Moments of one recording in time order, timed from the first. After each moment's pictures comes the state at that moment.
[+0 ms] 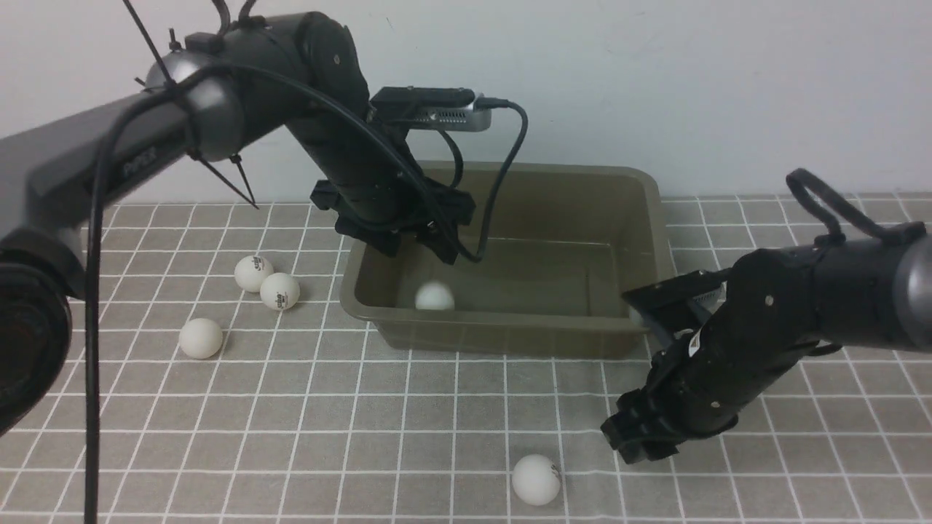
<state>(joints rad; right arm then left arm) 0.42 1.81 -1.00 0.23 0.69 -0.12 -0.36 2.09 -1.84 -0.24 1.04 0.05</state>
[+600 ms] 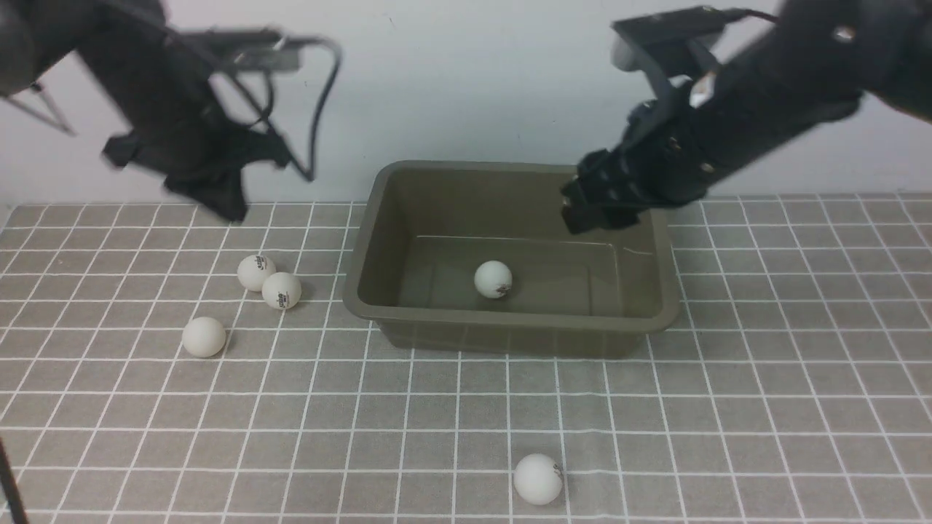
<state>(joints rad) 0.42 1.77 -1.58 0.22 0.96 -0.11 -0.05 1.96 -1.78 -0.13 1.23 0.03</state>
